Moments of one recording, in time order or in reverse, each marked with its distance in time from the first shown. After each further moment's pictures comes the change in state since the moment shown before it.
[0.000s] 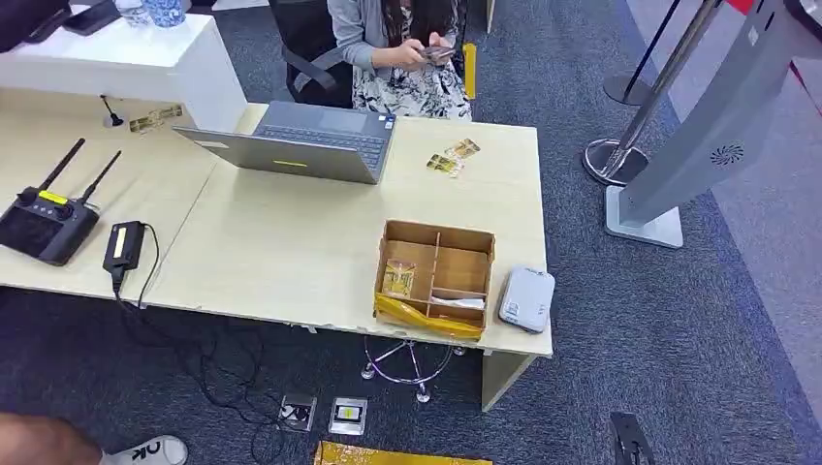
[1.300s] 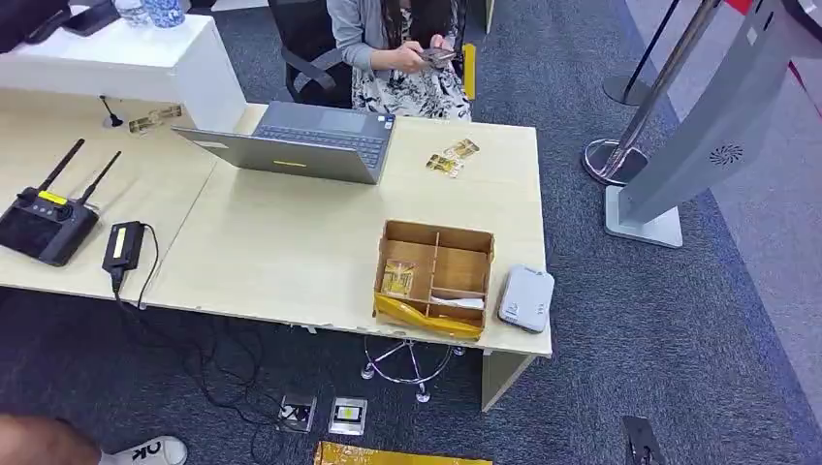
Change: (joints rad) left arm -0.015 0.013 -0.016 0.000 0.009 0.150 -0.104; right arm 0.012 -0.013 0.020 0.000 -0.091 -0.056 -0.039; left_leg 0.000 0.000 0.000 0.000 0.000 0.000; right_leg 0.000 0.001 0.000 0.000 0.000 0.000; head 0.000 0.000
